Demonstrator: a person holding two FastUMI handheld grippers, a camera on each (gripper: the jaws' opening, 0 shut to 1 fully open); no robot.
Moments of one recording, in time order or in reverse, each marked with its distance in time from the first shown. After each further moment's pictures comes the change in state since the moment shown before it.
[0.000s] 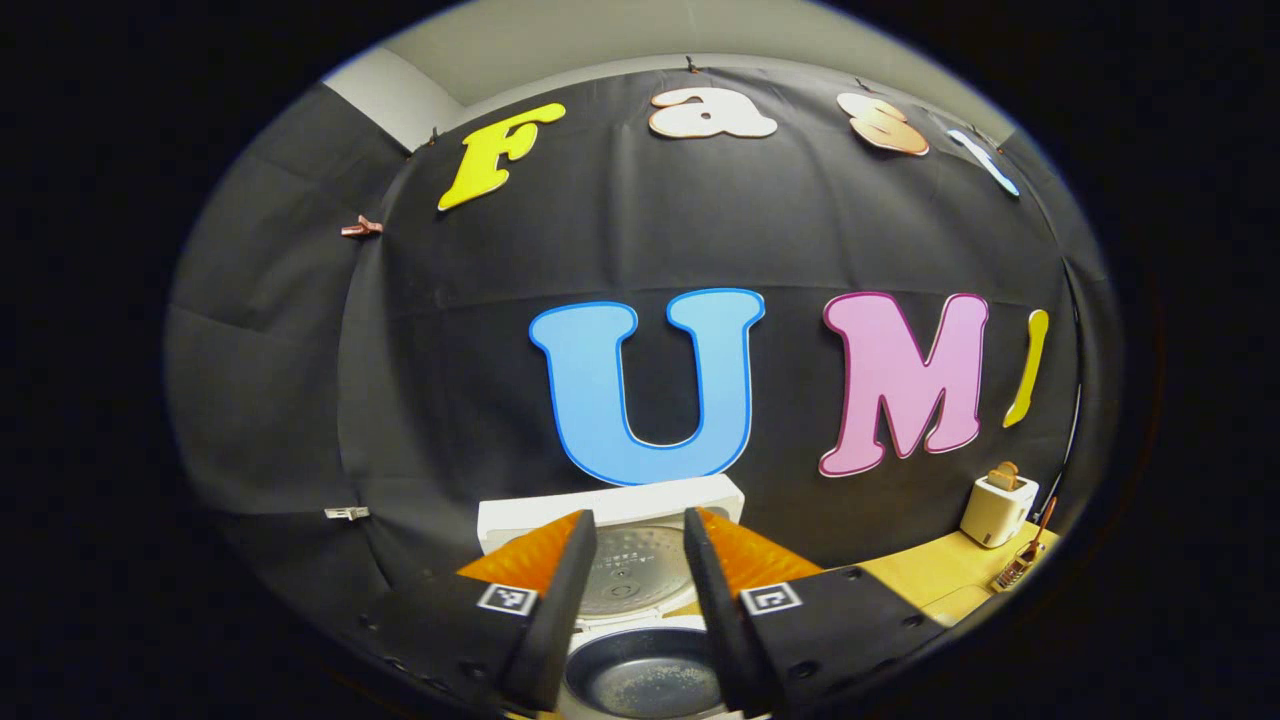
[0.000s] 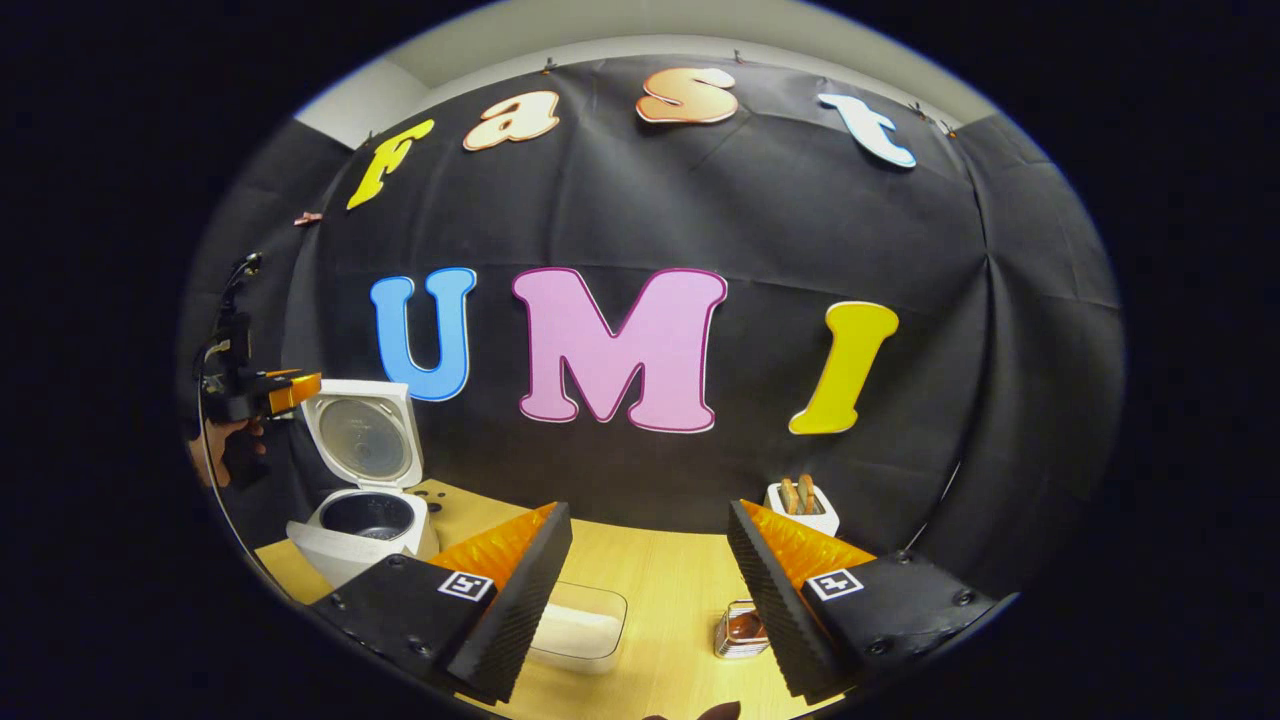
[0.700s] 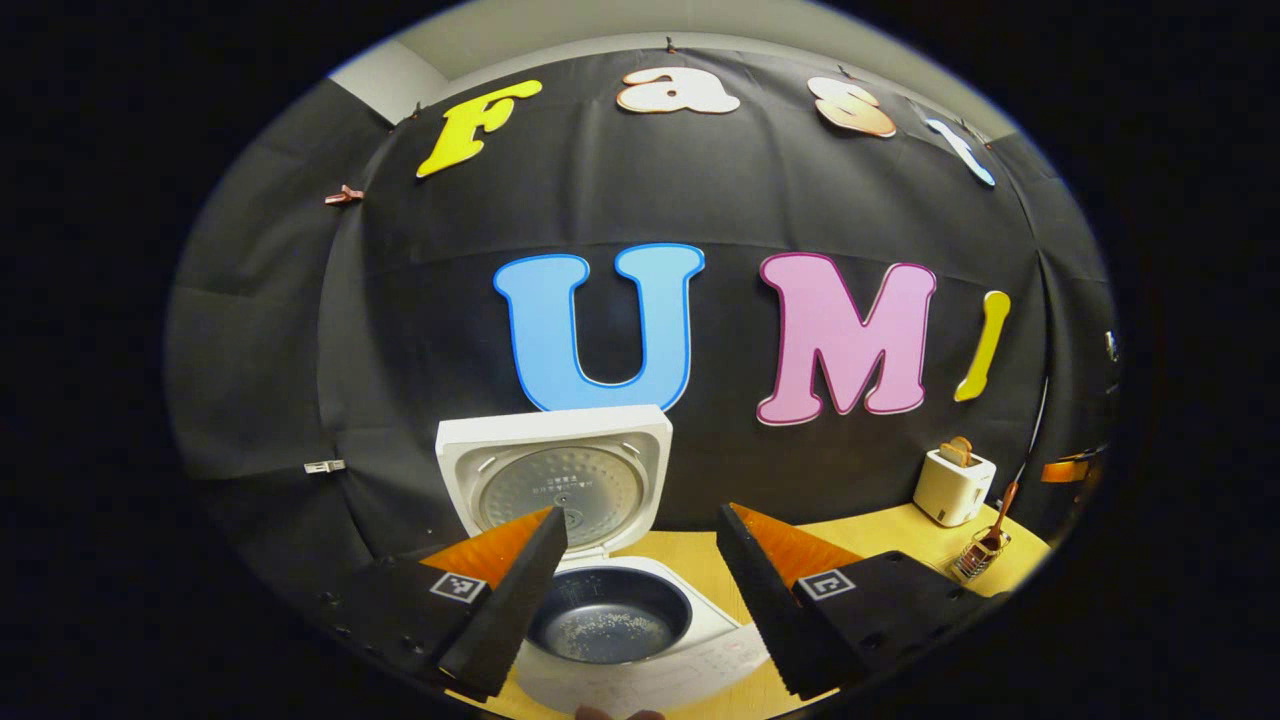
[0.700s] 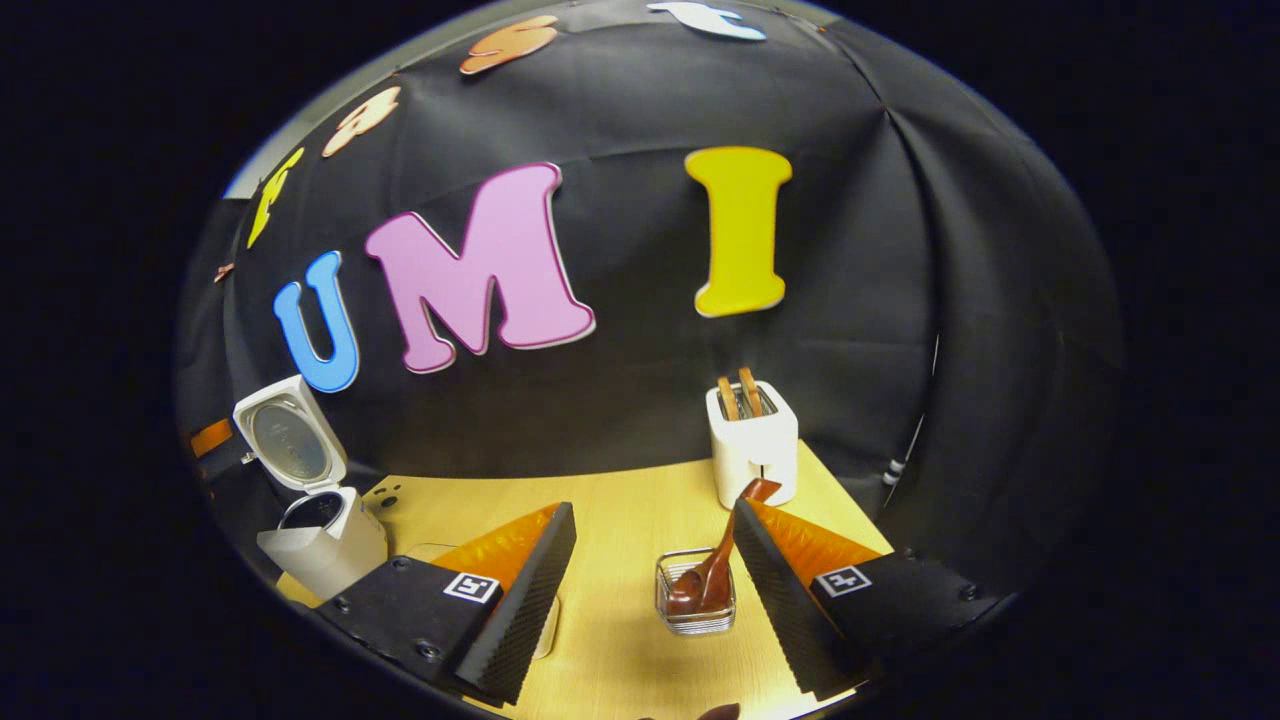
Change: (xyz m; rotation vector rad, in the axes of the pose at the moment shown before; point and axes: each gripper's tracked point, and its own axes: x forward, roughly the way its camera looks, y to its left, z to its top) left arm -0.061 -0.054 -0.045 -0.017 0.137 -0.085; right arm 0.074 -0.145 -0.146 0.245 0.202 -0.092
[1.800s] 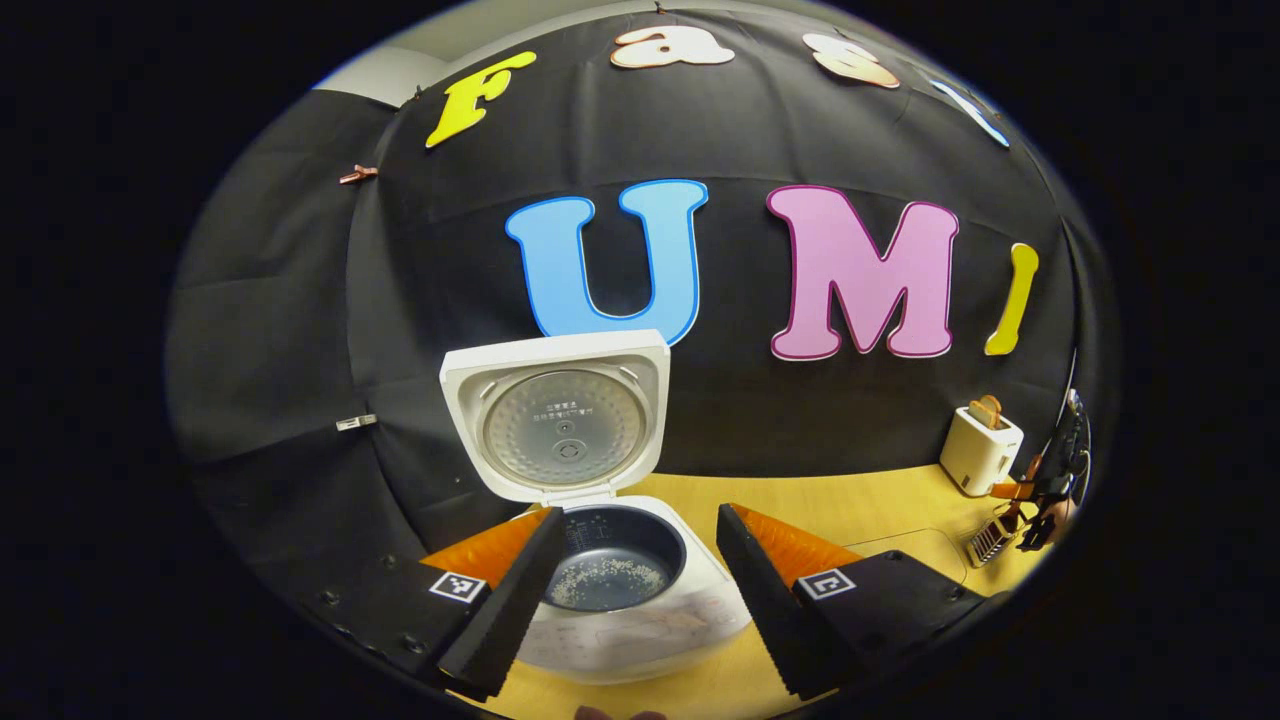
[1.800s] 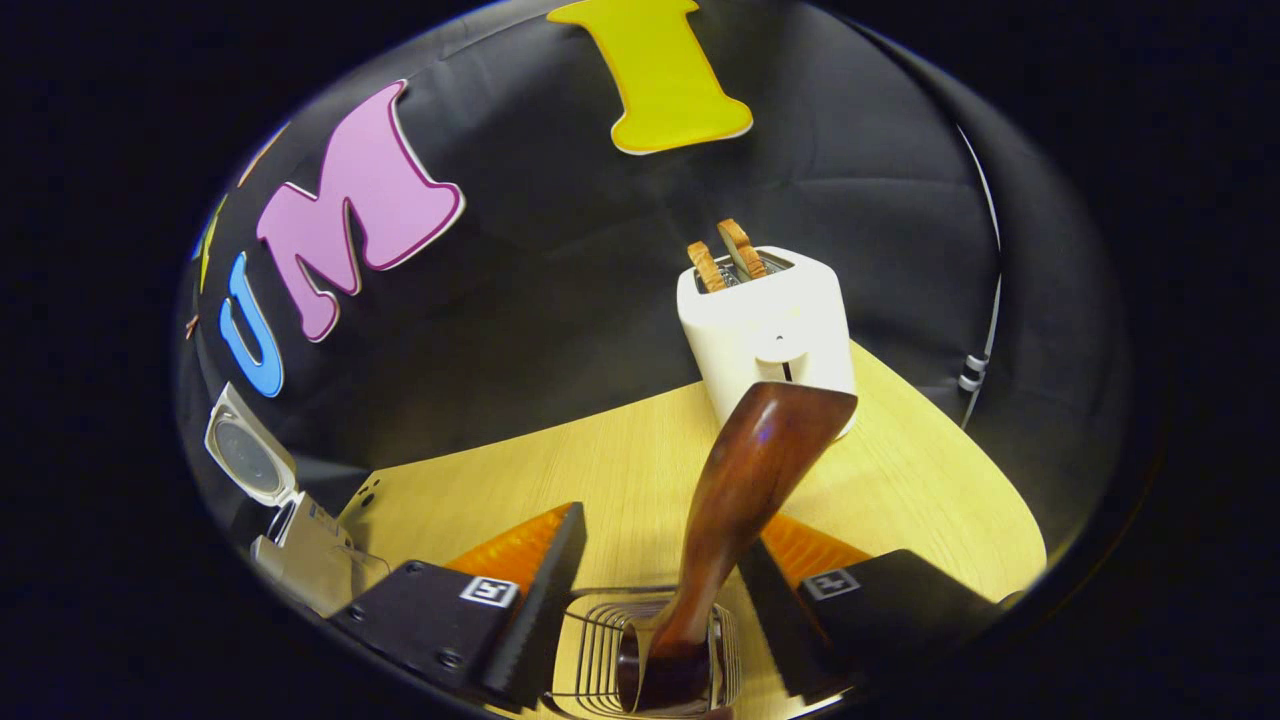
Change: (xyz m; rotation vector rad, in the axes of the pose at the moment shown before) left arm -0.006 -0.018 -0.050 0.007 0.168 0.139; right arm 0.174 -0.047 -0.103 0.186 0.180 0.043
